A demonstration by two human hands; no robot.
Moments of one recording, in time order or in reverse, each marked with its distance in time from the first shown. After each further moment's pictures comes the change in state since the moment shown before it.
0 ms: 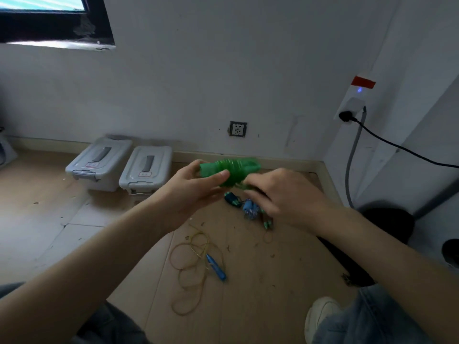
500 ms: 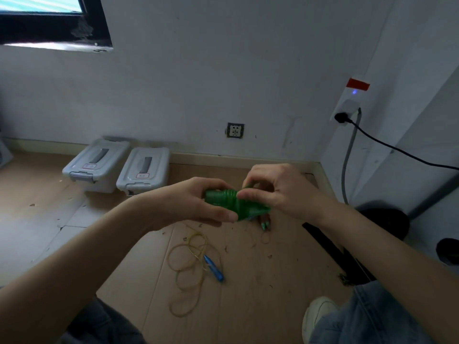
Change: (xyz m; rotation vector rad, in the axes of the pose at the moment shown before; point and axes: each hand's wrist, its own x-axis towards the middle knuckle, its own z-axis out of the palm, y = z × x) left_hand -0.007 0.009 -0.003 0.647 -0.368 -0.076; right_hand 0.004 0.013 -0.001 0.413 0.061 -0.002
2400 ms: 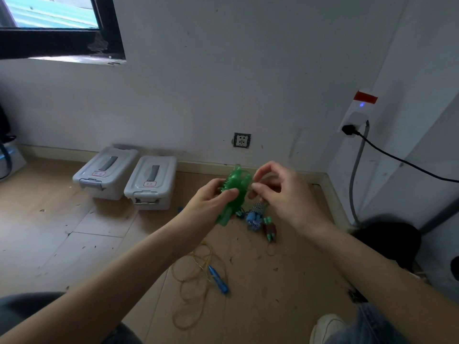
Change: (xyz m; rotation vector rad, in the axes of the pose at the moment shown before) left_hand 0.017 -0.012 0.023 -0.409 0.420 0.122; right_hand 0.007 -0.006 0.017 0.374 0.324 0.327
